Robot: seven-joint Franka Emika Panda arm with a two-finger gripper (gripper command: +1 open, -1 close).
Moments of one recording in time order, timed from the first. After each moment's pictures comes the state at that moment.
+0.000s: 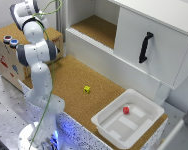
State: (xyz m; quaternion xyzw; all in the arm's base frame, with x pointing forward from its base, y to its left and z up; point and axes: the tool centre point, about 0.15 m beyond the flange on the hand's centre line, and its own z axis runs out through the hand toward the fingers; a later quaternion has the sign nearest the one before) arm 0.334 0.367 0.489 0.99 0.00 0.11 0.11
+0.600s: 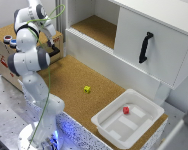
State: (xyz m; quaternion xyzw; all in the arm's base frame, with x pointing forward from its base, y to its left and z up) arm 0.319 0.254 0.453 0.98 -0.11 0.12 0.09
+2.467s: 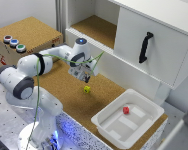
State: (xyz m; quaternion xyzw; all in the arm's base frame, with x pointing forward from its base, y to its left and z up) arm 0.372 -0.039 0.312 0.99 0.06 0.10 0.01
